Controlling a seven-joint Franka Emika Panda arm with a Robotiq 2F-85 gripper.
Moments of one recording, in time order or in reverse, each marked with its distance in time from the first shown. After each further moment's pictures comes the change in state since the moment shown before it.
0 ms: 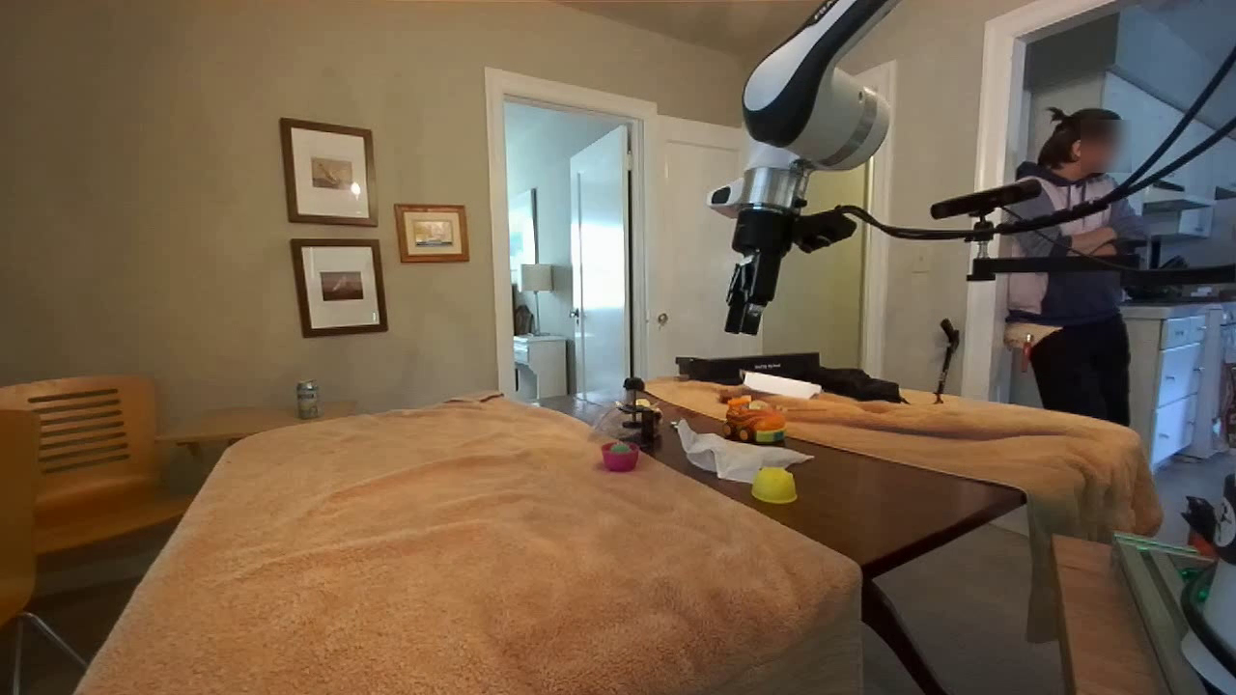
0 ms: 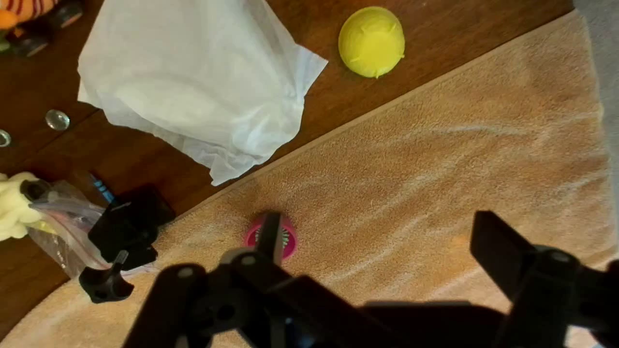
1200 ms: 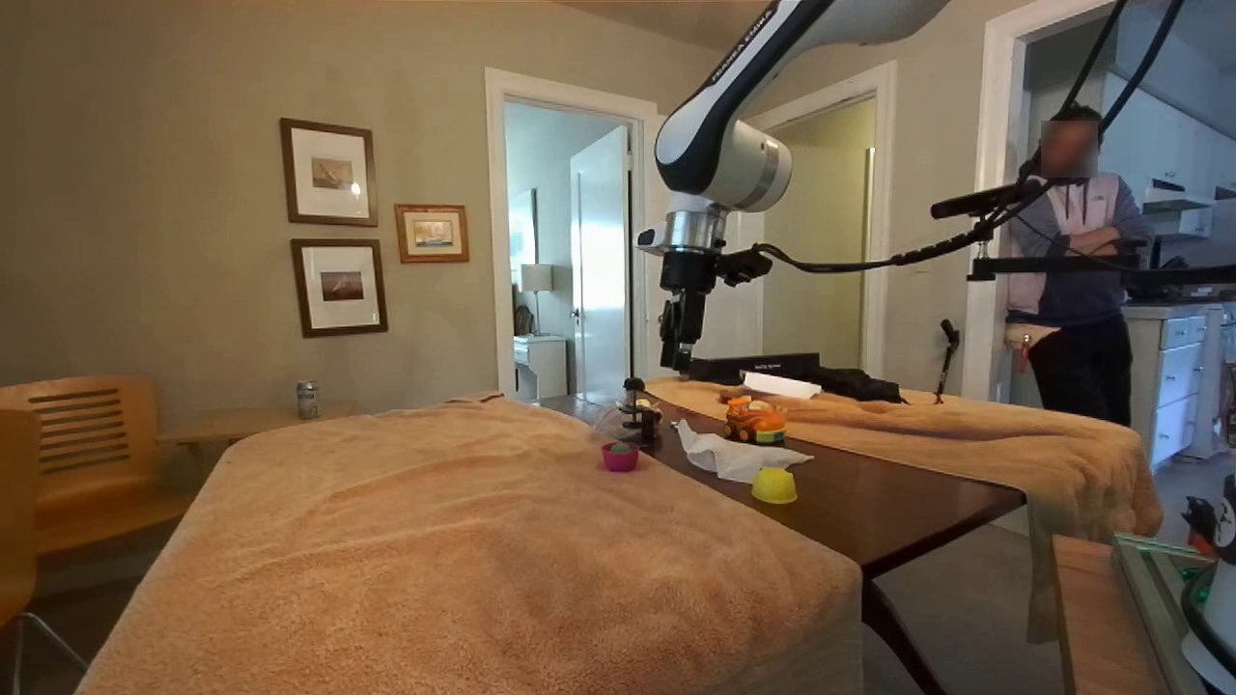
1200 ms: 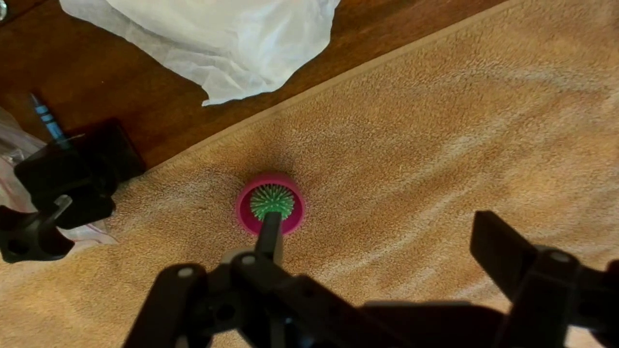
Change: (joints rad) arm -0.090 0.316 0.204 0.254 0.045 -0.004 -0.011
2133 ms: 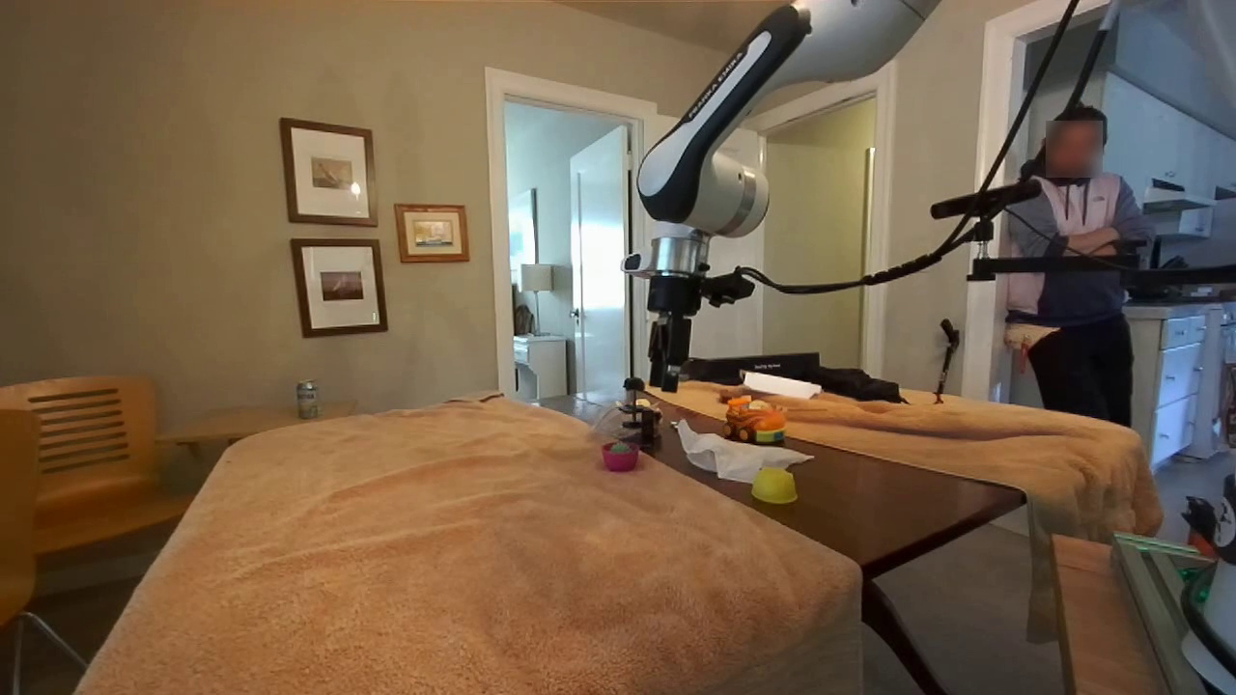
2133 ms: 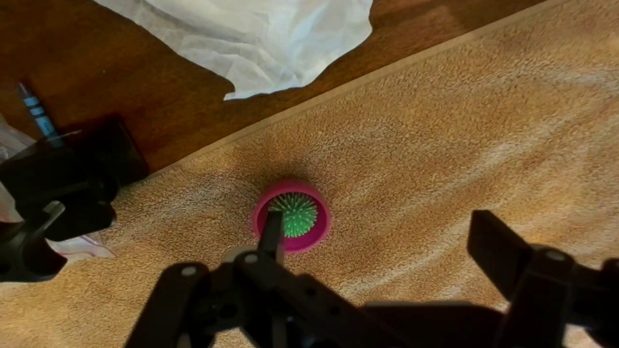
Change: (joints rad) arm -0.051 0.128 0.051 0.099 -0.010 0.002 -0.025
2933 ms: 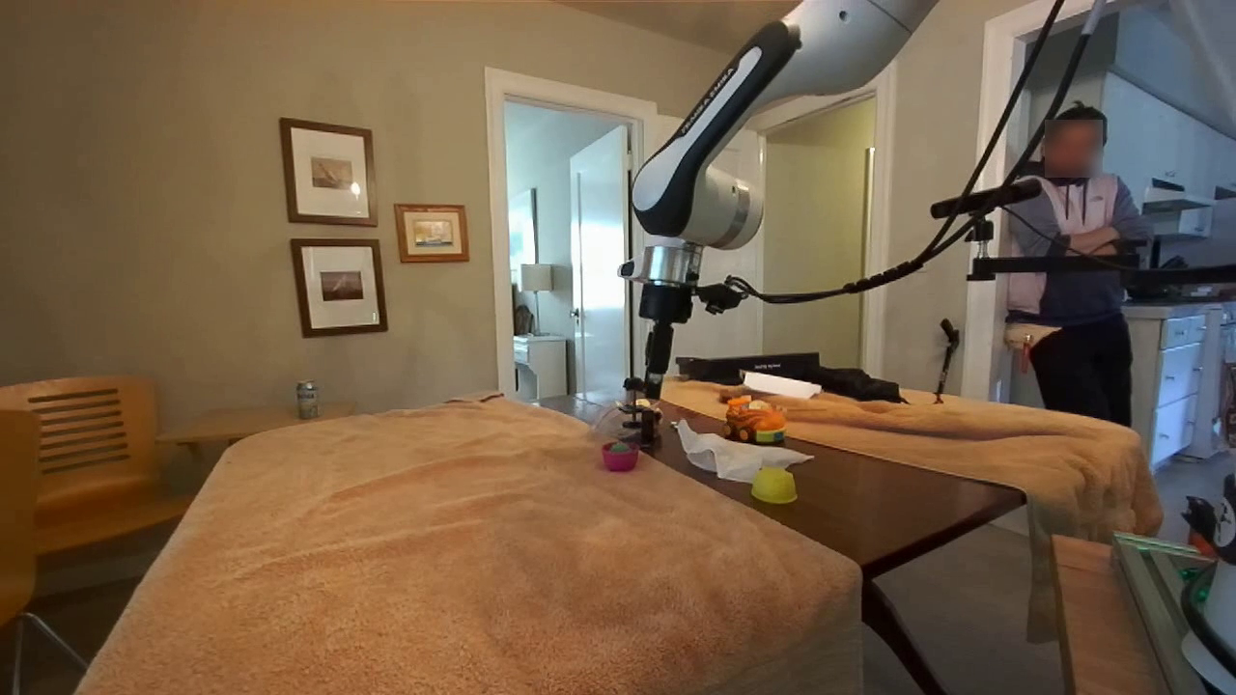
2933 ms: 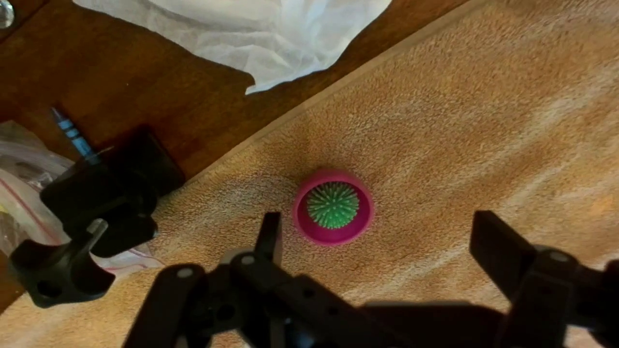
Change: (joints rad) arm 0.000 0.043 0.011 0.011 -0.004 0.106 0.167
